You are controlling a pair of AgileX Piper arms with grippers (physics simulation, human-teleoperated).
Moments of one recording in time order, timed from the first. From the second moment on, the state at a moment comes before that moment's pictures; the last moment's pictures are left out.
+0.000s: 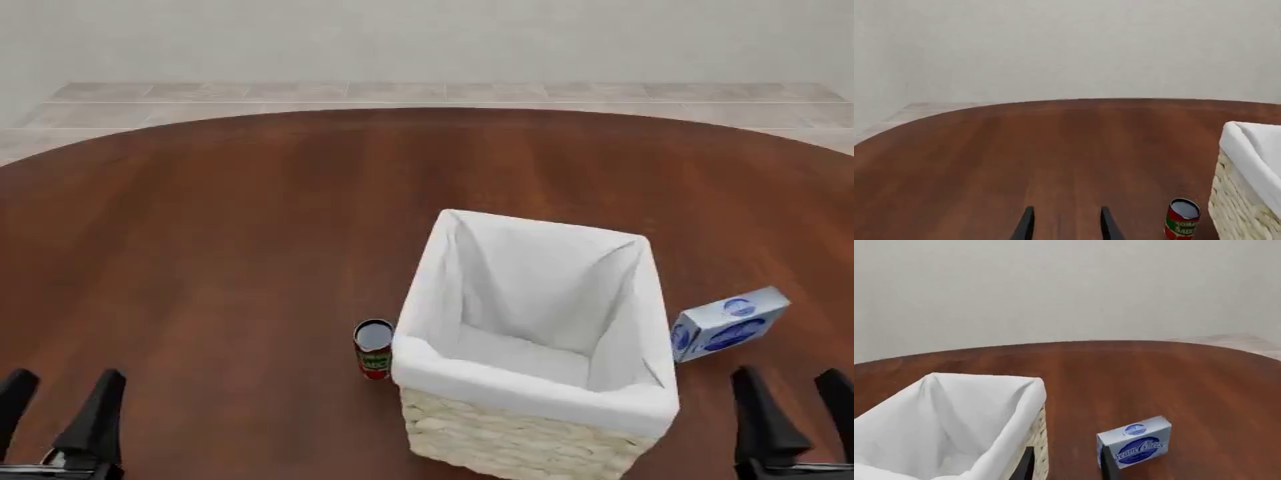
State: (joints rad) left arm -0.01 0.00 0.00 0.00 0.00; right arm 0.00 0.01 0.00 -0.02 0.08
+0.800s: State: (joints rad) left arm 0.00 0.03 0.00 -0.03 -0.09; right arm -0.04 0.14 -0.28 0.11 -0.08
